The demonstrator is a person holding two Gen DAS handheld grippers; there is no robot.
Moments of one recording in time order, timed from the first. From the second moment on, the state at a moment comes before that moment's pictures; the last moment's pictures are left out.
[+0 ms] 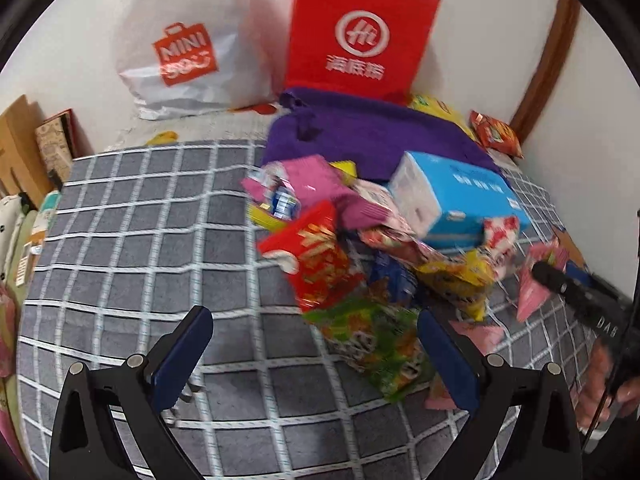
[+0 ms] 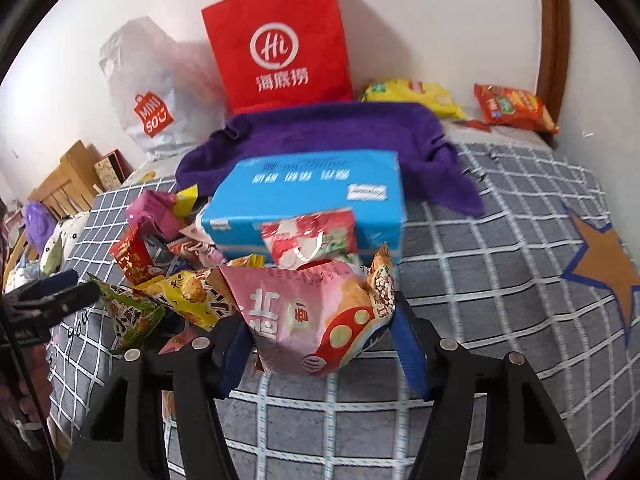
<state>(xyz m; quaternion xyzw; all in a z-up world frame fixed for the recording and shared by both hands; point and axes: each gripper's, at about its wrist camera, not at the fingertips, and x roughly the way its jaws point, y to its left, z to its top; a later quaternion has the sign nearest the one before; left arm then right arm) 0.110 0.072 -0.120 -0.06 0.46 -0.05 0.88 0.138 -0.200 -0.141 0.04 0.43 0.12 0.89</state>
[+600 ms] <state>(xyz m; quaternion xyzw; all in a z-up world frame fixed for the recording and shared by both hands) 0.116 0.045 -0.140 -0.05 0.49 -0.09 0.87 0.130 -0.232 -0.140 0.04 0.44 0.10 0.89</state>
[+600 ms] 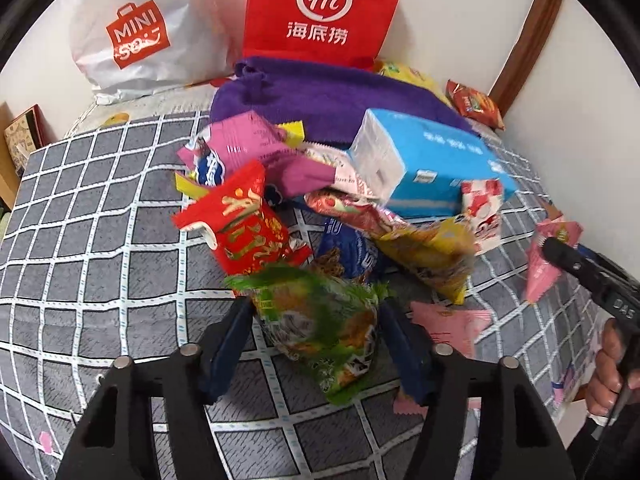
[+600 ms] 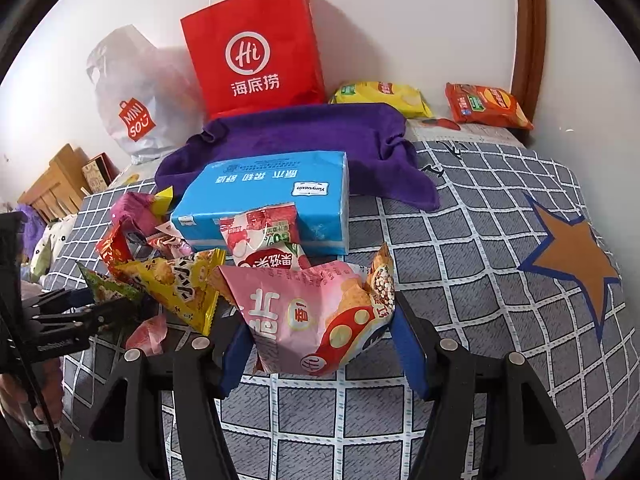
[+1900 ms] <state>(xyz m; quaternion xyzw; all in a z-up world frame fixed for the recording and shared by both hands) 0.219 0.025 -0.023 -0.06 0.42 -0.15 0.89 0.249 -0.214 -0.035 0.02 0.38 0.11 0.92</state>
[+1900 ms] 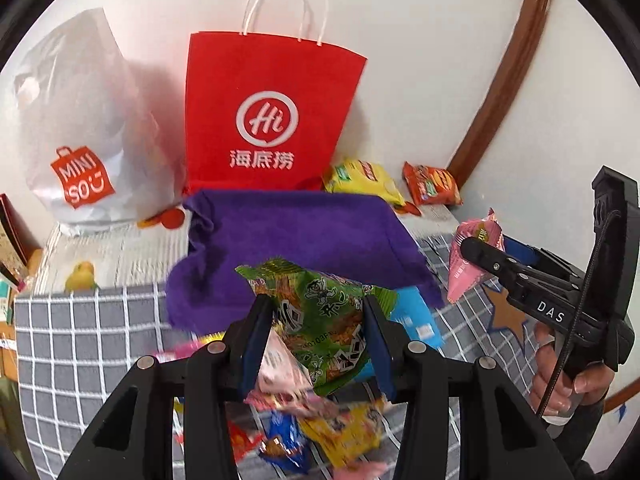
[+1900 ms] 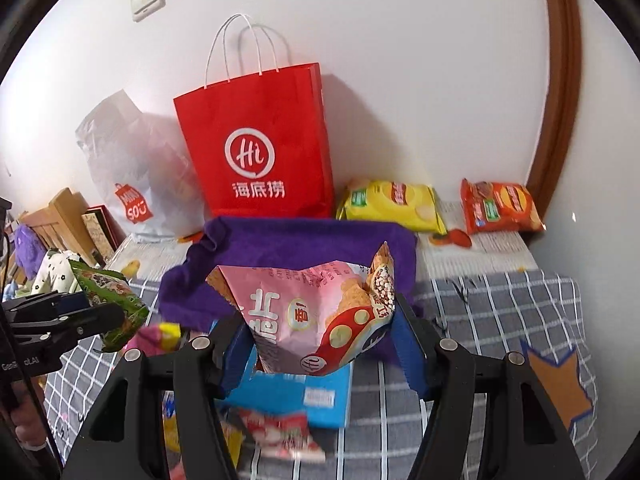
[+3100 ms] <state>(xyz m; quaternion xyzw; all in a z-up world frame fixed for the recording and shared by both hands) 0.372 0.048 -0.105 -0.06 0.47 -0.12 0.87 0.407 -0.187 -0.109 -0.04 0.43 0.12 0.89</state>
